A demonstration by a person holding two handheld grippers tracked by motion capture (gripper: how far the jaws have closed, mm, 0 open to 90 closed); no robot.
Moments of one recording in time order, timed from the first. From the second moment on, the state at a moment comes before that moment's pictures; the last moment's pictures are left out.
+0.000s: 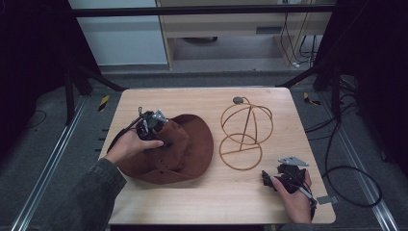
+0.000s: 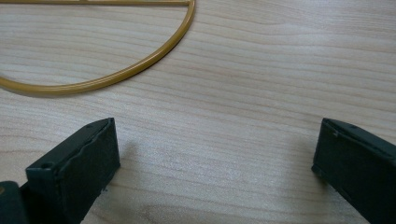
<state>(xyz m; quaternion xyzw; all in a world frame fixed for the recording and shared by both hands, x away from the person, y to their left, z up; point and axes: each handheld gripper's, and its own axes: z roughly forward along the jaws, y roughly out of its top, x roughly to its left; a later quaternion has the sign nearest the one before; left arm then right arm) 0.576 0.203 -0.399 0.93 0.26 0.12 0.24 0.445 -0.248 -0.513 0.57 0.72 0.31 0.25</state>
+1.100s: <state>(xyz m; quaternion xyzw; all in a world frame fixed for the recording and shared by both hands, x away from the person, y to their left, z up) 0.553 0.219 -0.336 0.92 0.25 0.15 0.28 0.445 -0.248 -0.513 0.57 0.72 0.31 0.25</state>
